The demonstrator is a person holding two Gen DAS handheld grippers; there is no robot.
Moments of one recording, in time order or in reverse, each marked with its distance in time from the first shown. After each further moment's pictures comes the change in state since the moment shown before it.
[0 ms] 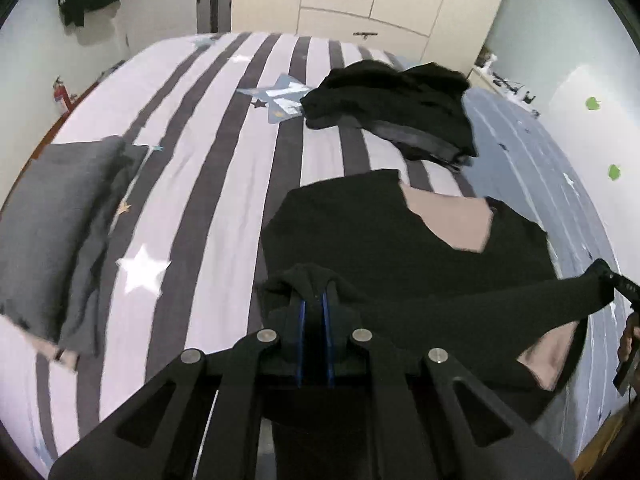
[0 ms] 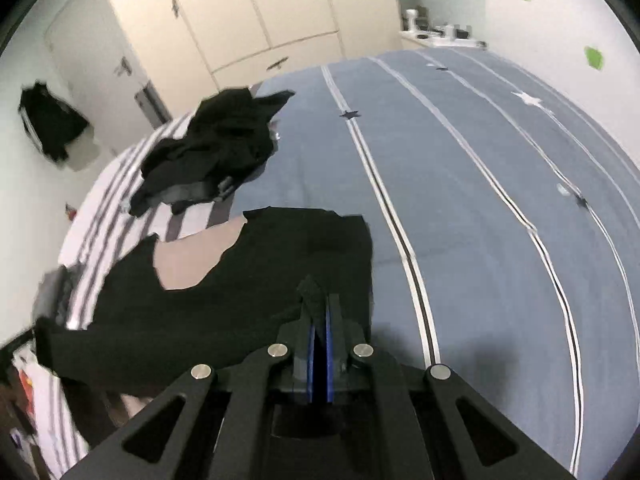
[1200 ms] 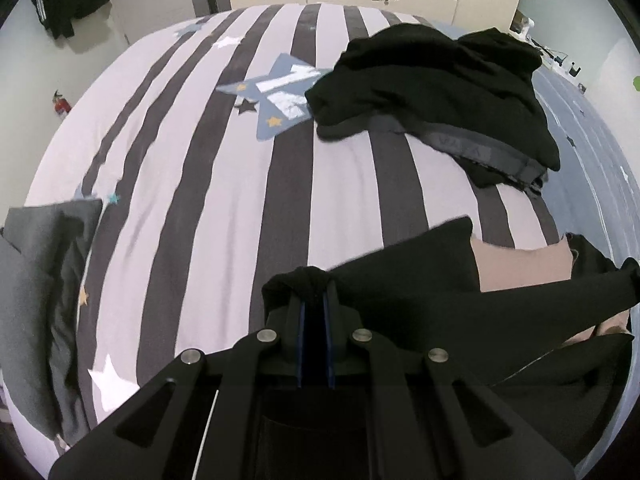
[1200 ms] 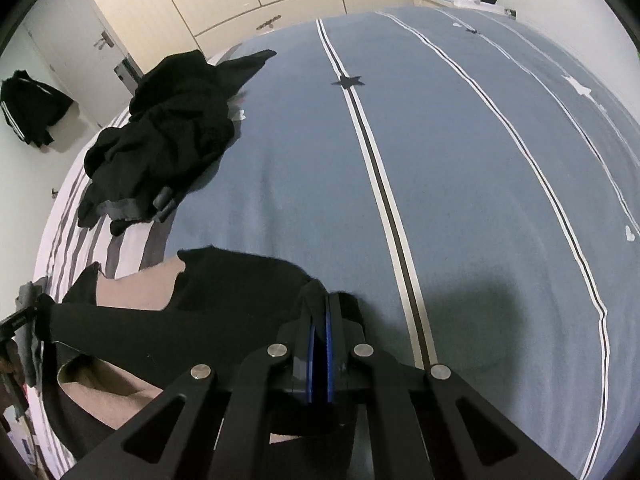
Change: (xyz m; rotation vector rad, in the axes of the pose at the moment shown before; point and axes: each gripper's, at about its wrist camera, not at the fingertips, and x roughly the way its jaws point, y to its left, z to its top) left arm 0.119 -0.007 0.096 0.041 0.089 0.119; right arm 0.135 -0.027 0.087 0.003 0.138 0.007
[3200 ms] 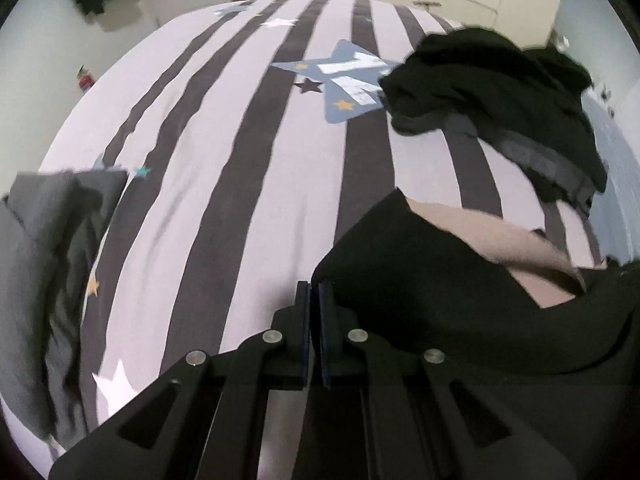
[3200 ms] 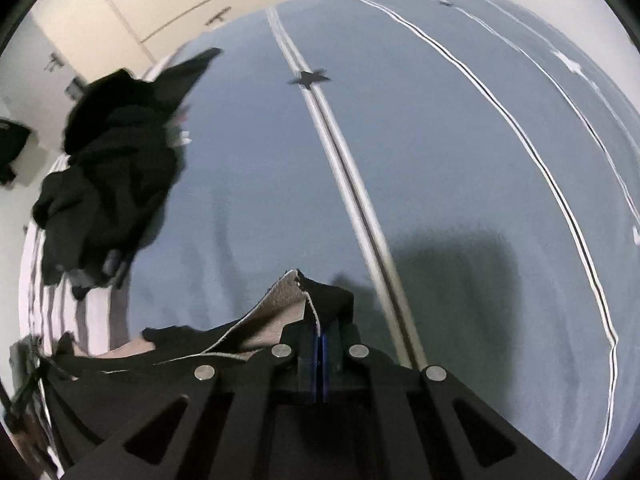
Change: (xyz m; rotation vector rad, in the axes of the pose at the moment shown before) left arm 0.022 0.051 -0.014 -0.118 -0.029 0.052; right arm 0.059 -0.016 0.047 0.172 0.075 -0.087
